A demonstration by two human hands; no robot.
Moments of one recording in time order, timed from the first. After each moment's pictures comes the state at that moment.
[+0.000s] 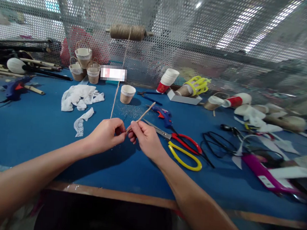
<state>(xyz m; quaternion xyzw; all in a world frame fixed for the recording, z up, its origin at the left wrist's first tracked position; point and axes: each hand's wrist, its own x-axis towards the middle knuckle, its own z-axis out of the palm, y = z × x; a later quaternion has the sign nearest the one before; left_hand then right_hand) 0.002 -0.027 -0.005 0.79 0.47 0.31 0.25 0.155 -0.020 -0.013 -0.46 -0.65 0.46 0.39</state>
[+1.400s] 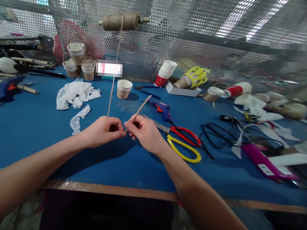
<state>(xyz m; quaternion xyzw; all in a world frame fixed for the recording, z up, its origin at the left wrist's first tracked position) -0.004 -0.024 -0.003 0.76 0.43 0.25 0.41 0.161 -0.020 -0.007 -0.41 -0.69 0.46 0.37</state>
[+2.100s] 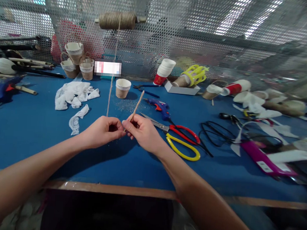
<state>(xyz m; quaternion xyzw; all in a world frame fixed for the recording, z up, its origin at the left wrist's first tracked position) 0.000 -0.027 -0.001 0.73 0.44 0.27 0.45 0.159 -0.022 -0.006 -0.41 -0.70 0.45 0.36</state>
